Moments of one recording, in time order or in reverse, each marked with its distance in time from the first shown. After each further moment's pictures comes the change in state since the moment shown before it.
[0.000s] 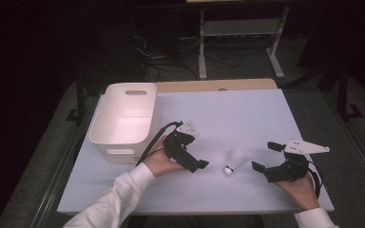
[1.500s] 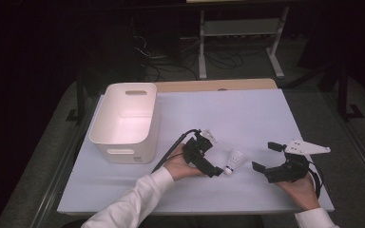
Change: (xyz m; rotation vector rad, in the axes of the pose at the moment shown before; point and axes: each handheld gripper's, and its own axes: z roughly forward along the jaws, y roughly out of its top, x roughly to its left) left arm -0.011 0.006 0.062 0.127 -0.059 -0.080; right arm 0.000 -0.001 -0.001 -0.005 0.005 0.000
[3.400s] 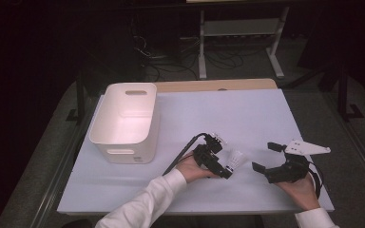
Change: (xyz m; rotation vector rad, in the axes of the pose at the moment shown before) left arm 0.000 0.009 0.033 0.073 -0.078 -0.096; right arm 0.000 0.000 0.000 -0.001 0.007 -0.002
